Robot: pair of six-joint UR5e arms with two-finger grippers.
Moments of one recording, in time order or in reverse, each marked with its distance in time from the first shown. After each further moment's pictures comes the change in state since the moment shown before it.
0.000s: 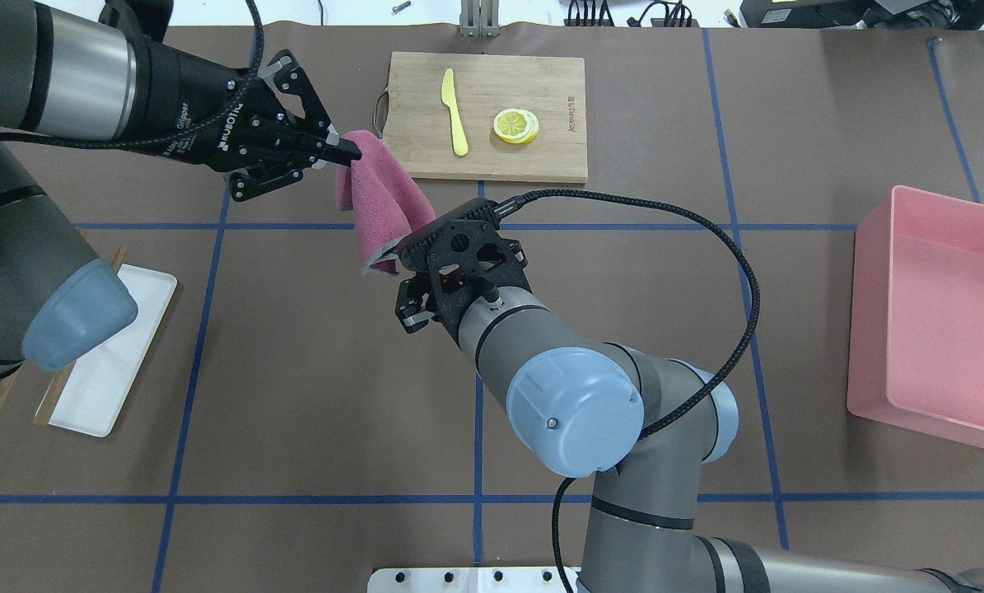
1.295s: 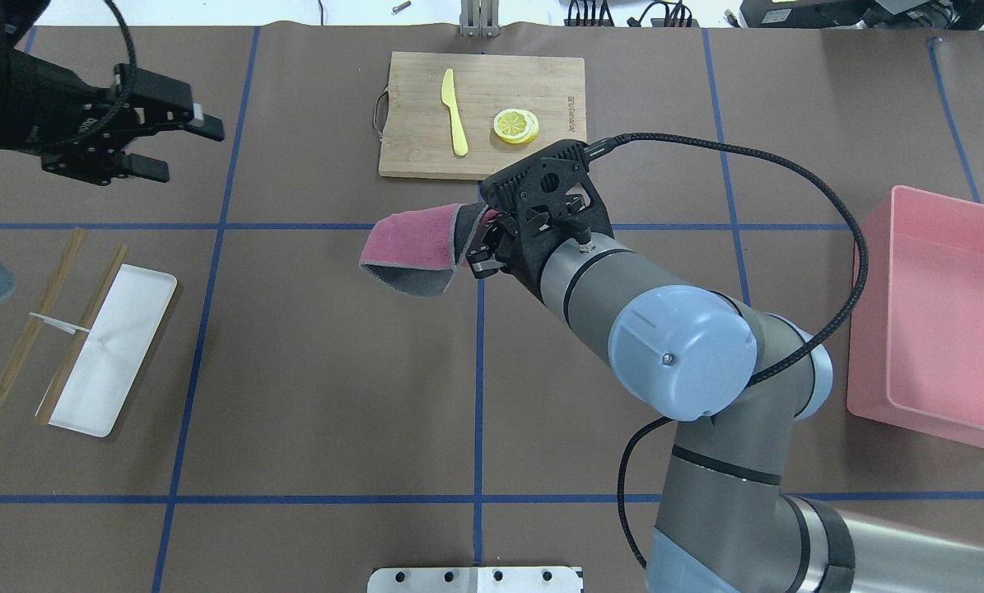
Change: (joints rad) left arm -0.198 0.269 0.032 0.049 -0.120 0.752; right arm 0.122 -0.130 0.116 -0.012 0.098 0.005
